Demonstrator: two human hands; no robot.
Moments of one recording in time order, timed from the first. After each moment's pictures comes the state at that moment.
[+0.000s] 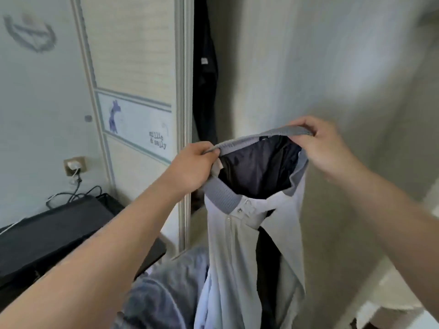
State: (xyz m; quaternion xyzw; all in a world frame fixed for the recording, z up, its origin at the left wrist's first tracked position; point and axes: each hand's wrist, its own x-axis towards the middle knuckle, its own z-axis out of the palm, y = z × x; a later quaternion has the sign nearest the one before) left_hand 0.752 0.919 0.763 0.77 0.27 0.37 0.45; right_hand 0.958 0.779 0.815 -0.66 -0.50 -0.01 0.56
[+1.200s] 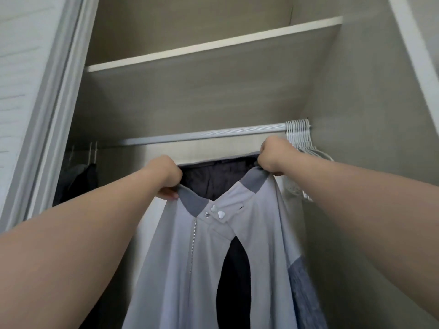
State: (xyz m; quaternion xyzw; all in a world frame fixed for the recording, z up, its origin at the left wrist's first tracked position) left_hand 1.017 1.051 1.130 0.85 0.29 0.36 0.25; right_hand 1.139 0.843 1.157 -0.84 -0.28 -0.37 0.28
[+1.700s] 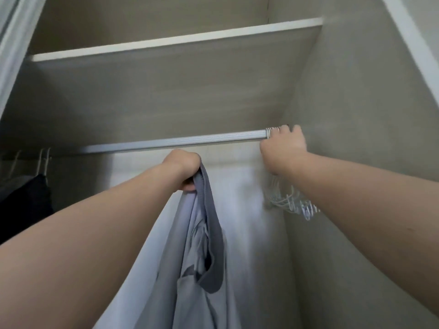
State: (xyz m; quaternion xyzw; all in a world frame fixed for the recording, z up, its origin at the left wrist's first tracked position) left_hand 1.106 1.016 1.163 0.78 0.08 0.43 0.45; right_hand 1.173 0.818 1.175 -0.84 -0.08 -0.53 -0.11
